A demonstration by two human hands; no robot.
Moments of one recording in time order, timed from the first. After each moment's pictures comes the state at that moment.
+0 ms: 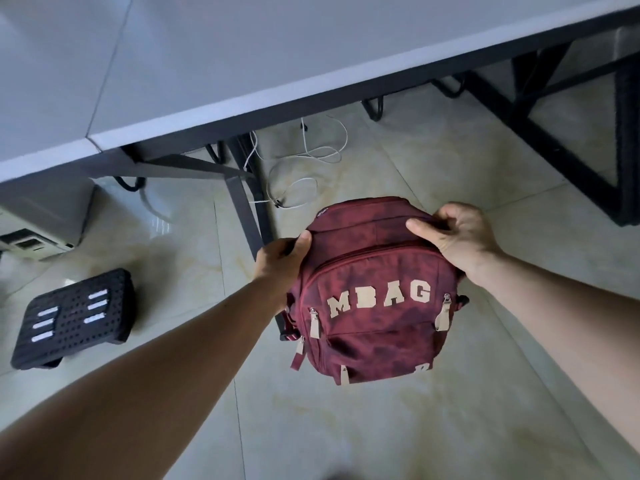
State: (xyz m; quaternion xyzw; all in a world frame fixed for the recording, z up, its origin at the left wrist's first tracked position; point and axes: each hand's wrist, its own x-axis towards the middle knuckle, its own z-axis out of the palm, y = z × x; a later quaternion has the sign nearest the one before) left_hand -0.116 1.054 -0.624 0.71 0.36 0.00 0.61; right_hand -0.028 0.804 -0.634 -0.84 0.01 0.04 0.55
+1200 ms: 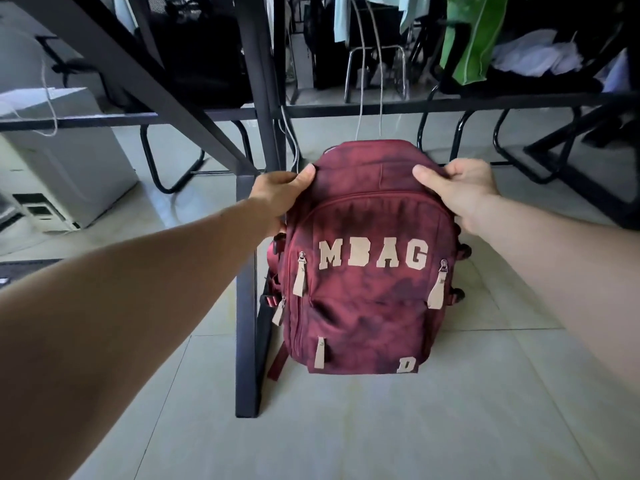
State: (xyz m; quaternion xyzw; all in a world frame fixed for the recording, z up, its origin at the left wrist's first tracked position) left_hand 0.055 1.126 -0.723 0.70 0.31 0.16 0.62; right_hand 0.200 0.914 -0.742 -0.80 -0.08 0.00 0.59
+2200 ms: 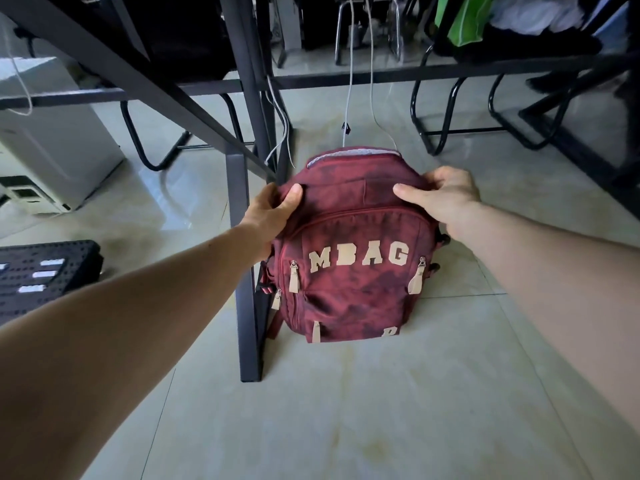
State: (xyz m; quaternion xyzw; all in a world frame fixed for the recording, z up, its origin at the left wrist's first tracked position) left_hand 0.032 1.130 -0.771 0.68 0.30 0.13 0.66; right_hand 0.164 0.903 -0.756 -0.83 -0.03 0.08 0.55
